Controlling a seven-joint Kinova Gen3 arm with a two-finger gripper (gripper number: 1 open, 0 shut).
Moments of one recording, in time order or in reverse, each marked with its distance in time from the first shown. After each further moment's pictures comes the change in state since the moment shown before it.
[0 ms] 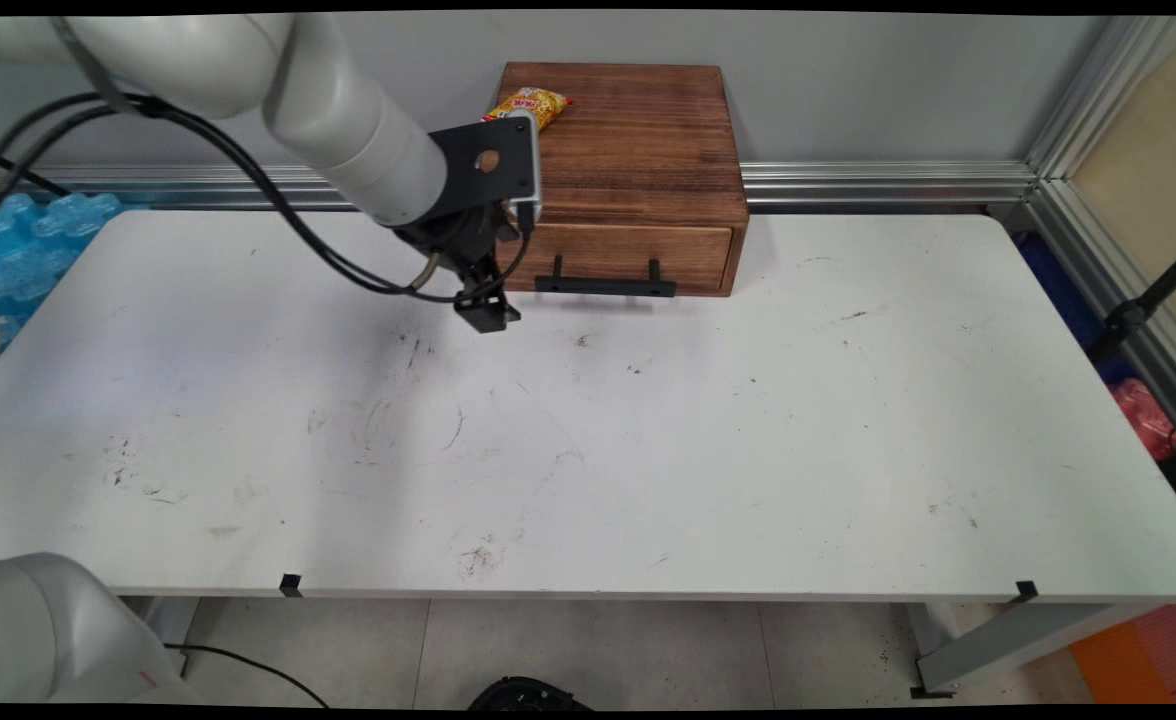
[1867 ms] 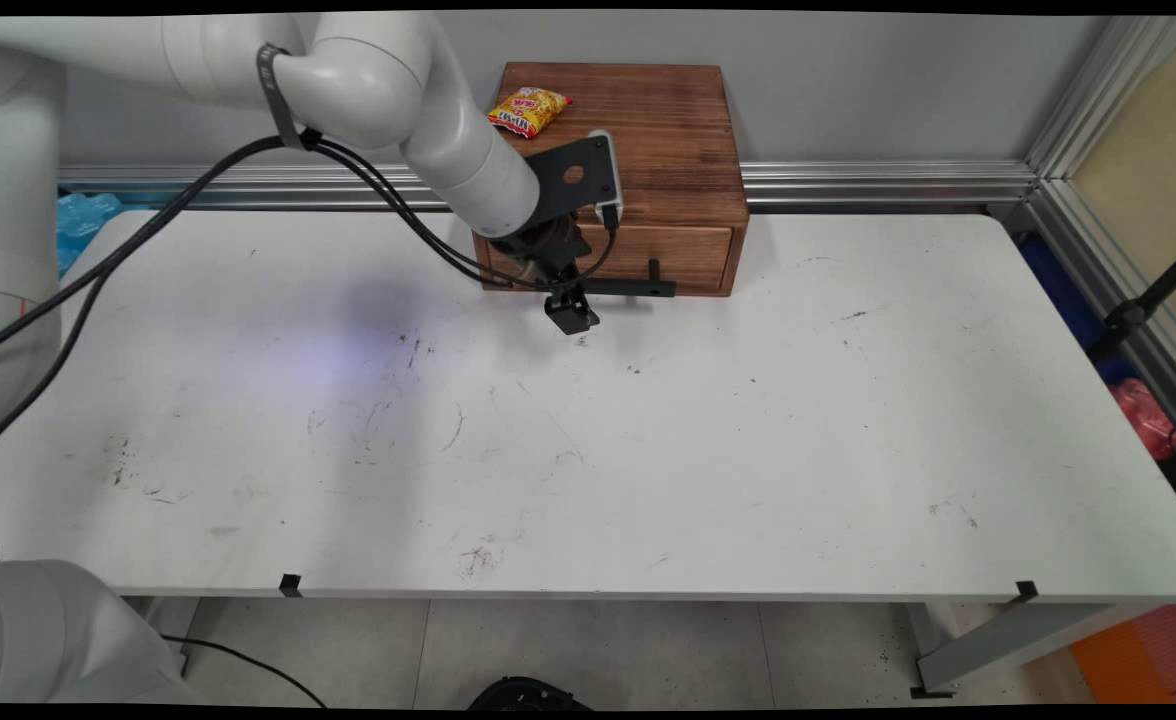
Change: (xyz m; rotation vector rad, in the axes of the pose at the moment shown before) arm 0.032 -0.029 0.093 -0.063 0.087 -0.076
